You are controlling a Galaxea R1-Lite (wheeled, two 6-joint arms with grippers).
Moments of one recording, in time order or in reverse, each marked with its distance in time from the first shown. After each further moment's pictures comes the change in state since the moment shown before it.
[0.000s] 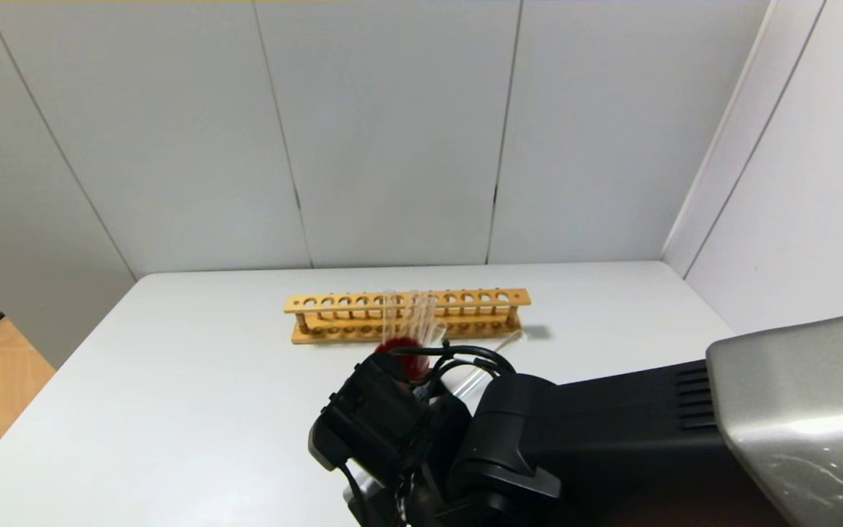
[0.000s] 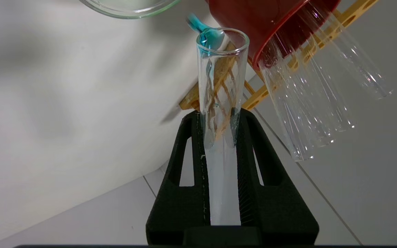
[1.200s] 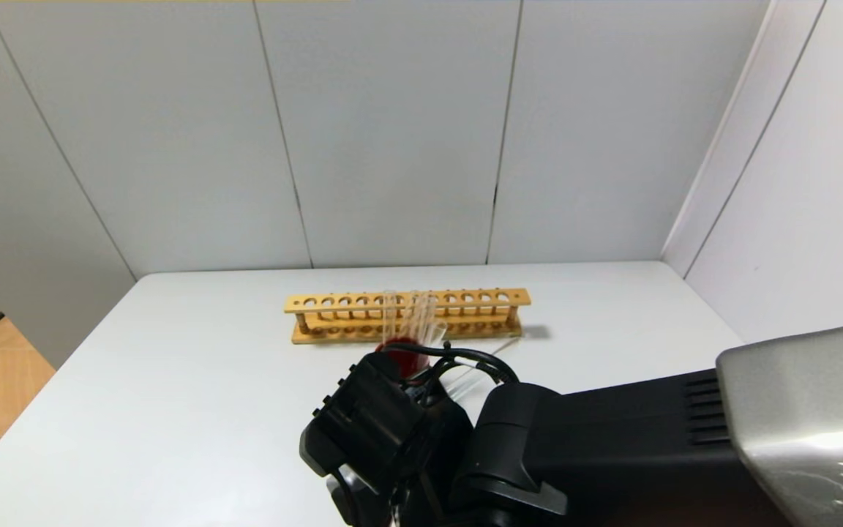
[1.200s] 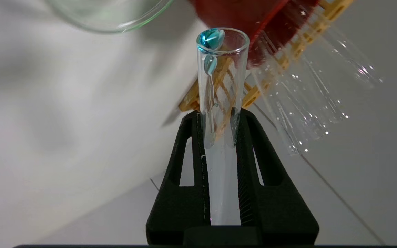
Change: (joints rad) left arm 0.000 0.000 0.000 0.000 0.000 0.000; right arm 0.016 -0.011 0.018 -0.069 -0.004 0.094
